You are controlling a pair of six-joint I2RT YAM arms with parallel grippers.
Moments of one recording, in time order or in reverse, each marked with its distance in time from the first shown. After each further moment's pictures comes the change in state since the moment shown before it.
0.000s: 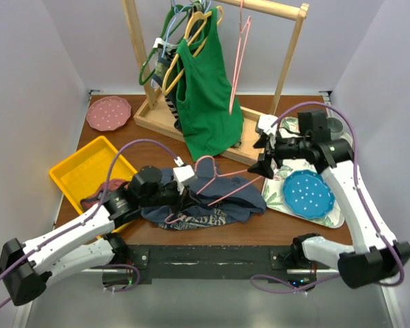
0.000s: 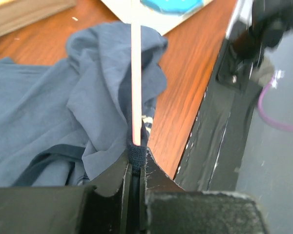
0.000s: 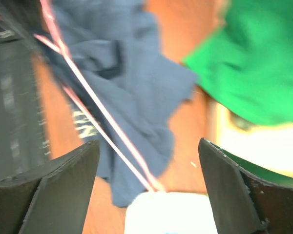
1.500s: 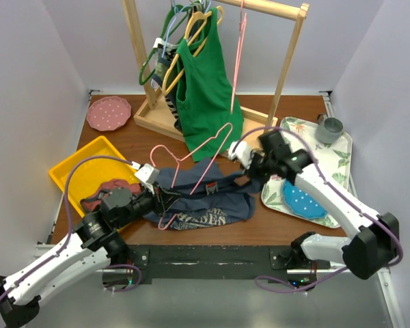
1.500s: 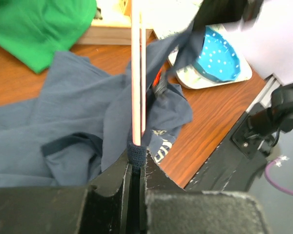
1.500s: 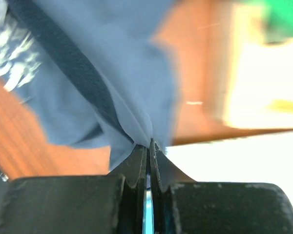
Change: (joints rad) left arm 0.000 -0.445 -0.175 -0.039 -0.385 -0.343; right arm 0.261 0.057 -0.263 0.164 0.640 0.068
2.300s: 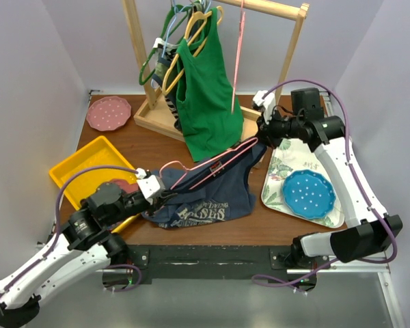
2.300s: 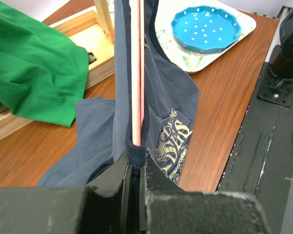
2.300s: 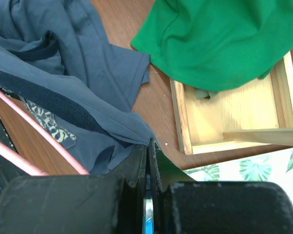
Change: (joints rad) left arm 0.000 0.009 0.178 -0.140 0.167 0.519; right arm -0.264 0.124 0.476 -0.159 -0.360 0.118
